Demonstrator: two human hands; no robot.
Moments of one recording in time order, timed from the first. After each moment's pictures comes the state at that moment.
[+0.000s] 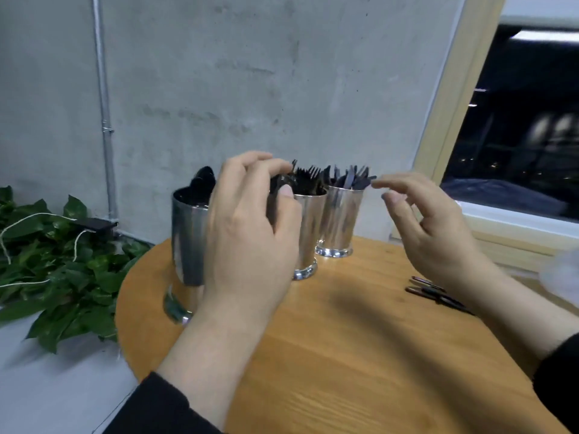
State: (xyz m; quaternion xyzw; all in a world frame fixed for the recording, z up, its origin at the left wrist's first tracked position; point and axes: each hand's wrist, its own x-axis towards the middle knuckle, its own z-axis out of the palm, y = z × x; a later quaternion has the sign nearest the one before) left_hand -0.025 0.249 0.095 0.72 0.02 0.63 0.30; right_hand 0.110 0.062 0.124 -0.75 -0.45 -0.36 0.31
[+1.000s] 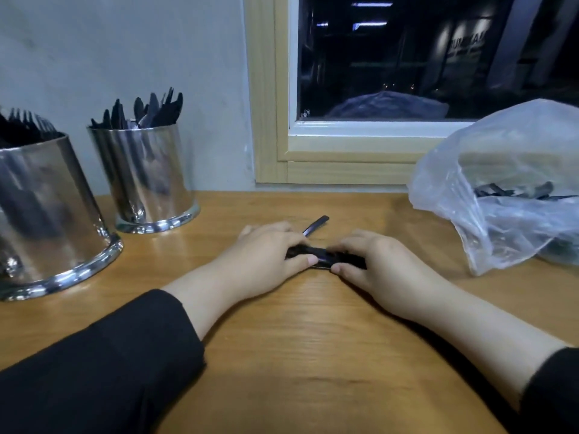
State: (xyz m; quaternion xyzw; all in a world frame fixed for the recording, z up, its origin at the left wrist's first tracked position) left_hand 0.241 0.045 -0.003 0.97 -0.18 0.08 0.14; right_hand 0.233 -0.176 -0.003 -0.92 -0.29 -0.11 0.23
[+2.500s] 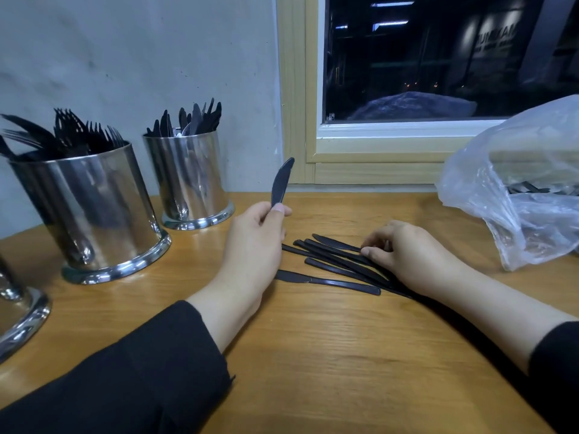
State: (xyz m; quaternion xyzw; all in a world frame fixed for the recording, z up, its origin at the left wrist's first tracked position) left_hand 0.185 0.060 0.011 0.74 0.04 0.22 0.64; right_hand 0.243 -0.166 -0.002 -0.95 -0.18 -0.11 0.22
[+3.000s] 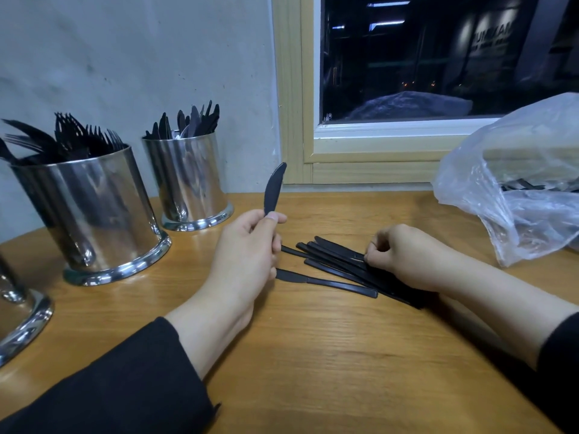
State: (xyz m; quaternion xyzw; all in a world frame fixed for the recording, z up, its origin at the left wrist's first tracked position) left_hand 0.159 0.060 0.016 0.70 0.05 0.17 0.69; right_hand 0.232 -0.160 0.013 -0.96 -0.12 0.00 0.24
